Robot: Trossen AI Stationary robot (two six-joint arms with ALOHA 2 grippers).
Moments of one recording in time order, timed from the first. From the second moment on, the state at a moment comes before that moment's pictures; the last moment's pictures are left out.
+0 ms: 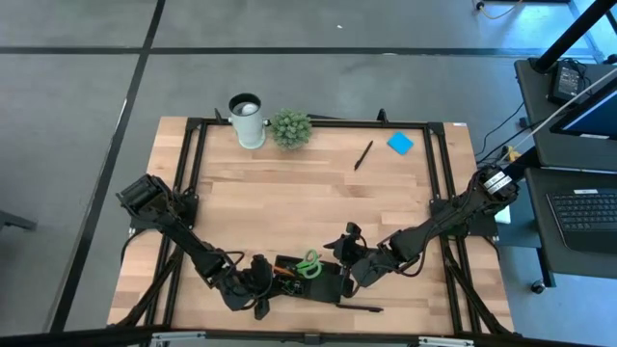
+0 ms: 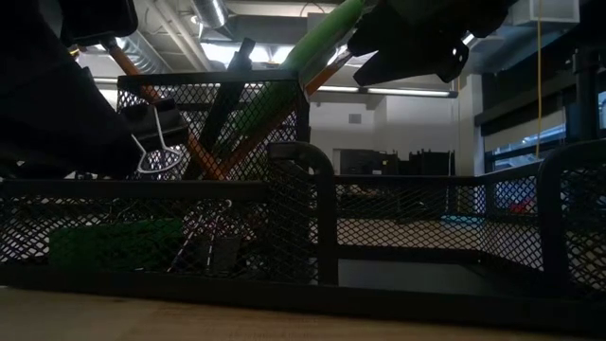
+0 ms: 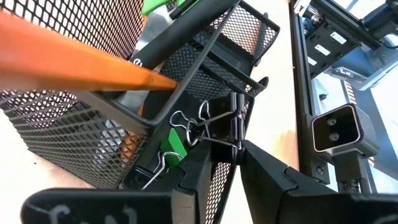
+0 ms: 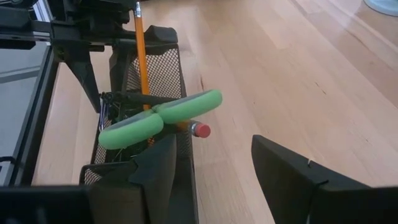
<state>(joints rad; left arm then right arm) -0.77 1.82 0.79 0.38 -0.58 -0.99 0.57 1.71 1.06 -0.07 0.60 0.57</state>
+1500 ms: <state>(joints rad) -0.75 1.81 0.79 0.65 -0.31 -0.72 0.57 1.69 1.06 -0.09 0.51 0.57</state>
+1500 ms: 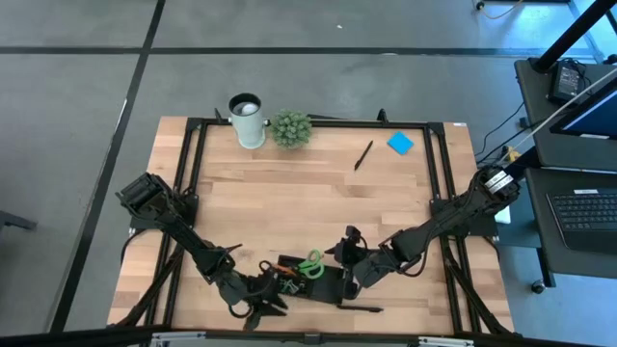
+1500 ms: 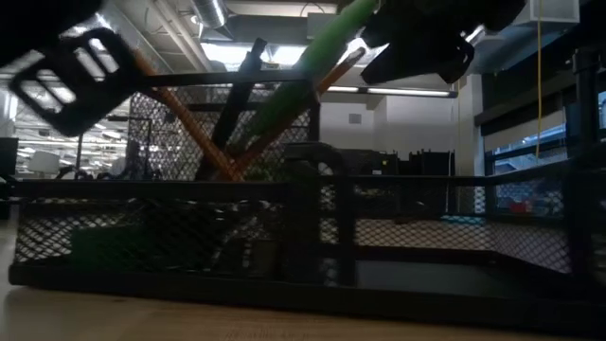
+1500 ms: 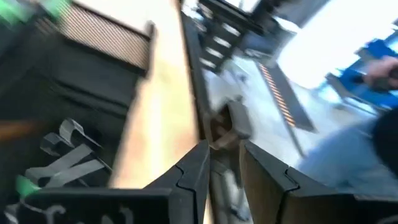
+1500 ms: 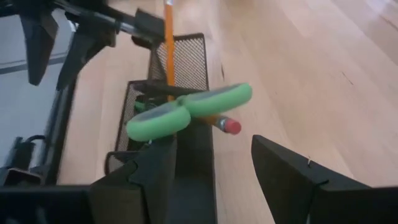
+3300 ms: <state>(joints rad) -0.79 1.81 0.79 0.29 0.25 -1.21 0.89 1.76 1.06 -0.40 0.16 0.99</state>
